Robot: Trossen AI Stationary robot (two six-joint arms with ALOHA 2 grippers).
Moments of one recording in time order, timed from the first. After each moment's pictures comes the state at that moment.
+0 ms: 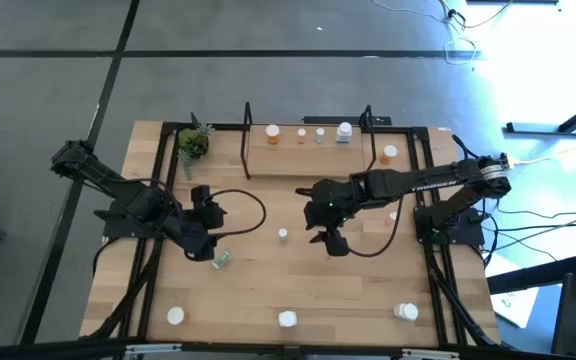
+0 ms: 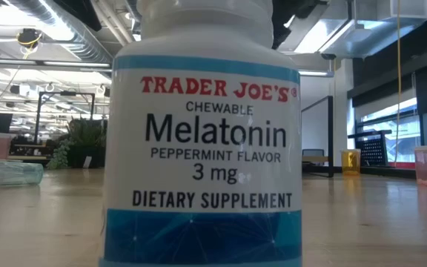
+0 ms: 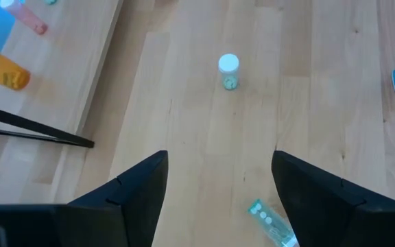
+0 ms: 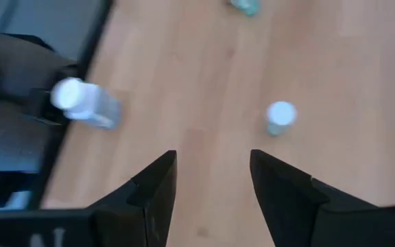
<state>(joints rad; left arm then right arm) -0.51 1.16 1.12 -1.02 -0.52 -0.55 0.11 1.60 1.35 -0.66 -0.22 0.02</state>
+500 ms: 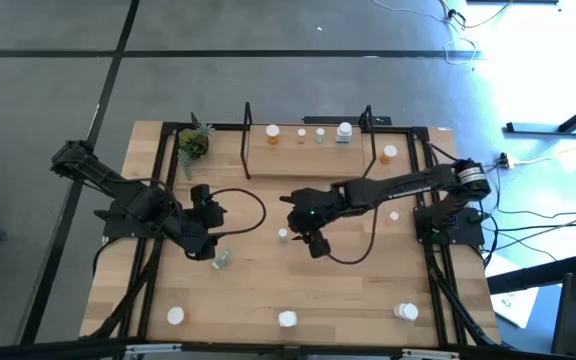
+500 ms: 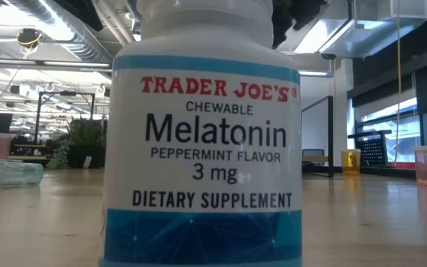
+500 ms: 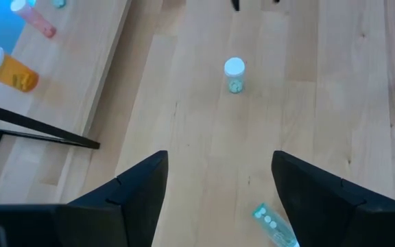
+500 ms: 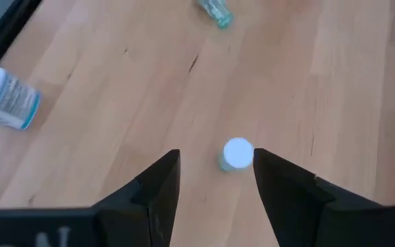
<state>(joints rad) -0.51 1.16 1.12 -1.02 -0.54 -0.55 0.10 1.76 1.35 -0.48 -0.11 -0.19</state>
